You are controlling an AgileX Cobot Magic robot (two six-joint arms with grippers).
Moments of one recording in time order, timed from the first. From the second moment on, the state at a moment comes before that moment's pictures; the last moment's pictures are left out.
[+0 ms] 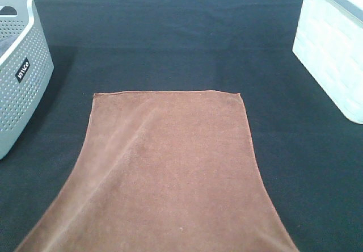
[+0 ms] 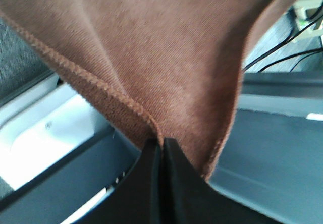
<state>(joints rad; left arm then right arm) -0.67 0.58 -0.52 -0.60 1.21 -0.14 0.71 0.78 -0.62 0.49 1.22 -0.97</state>
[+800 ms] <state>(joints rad) -0.70 0.58 -0.42 -0.59 1.21 -0.26 0.71 0.81 -0.56 0.50 1.22 -0.97</state>
